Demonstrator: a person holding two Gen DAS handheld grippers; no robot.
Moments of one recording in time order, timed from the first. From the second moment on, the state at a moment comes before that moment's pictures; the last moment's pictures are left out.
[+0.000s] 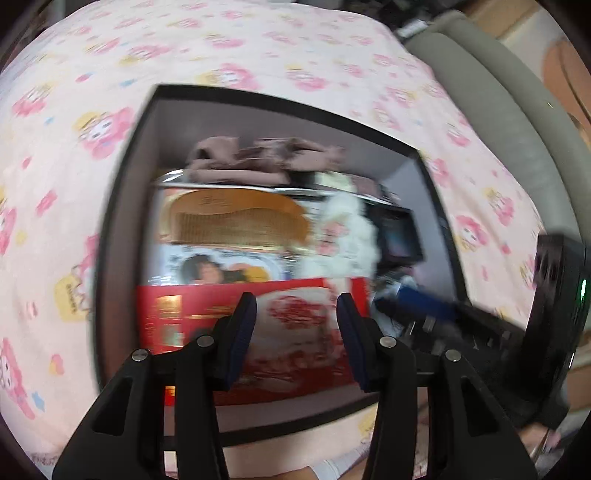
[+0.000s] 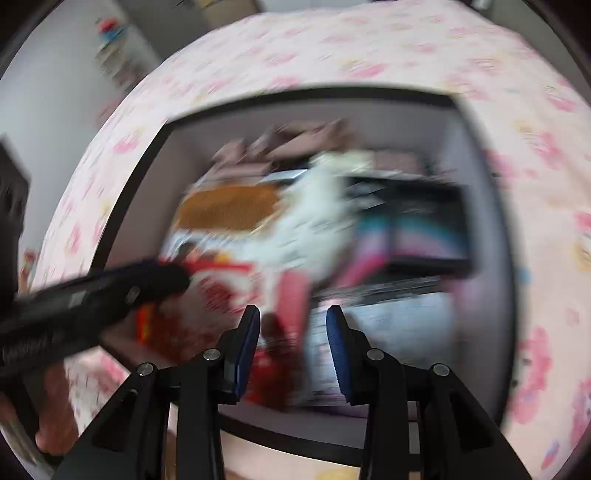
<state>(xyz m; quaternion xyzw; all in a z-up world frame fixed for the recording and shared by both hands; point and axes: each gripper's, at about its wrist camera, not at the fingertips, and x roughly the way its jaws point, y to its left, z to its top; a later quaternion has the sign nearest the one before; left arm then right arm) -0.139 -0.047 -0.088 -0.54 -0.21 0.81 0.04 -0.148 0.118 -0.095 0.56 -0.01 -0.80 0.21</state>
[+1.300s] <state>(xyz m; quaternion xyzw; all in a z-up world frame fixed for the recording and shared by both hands) -0.129 -0.035 -0.098 -0.56 -0.14 0.81 0.02 -0.165 0.128 -0.089 0.53 0.00 -0.84 0.14</state>
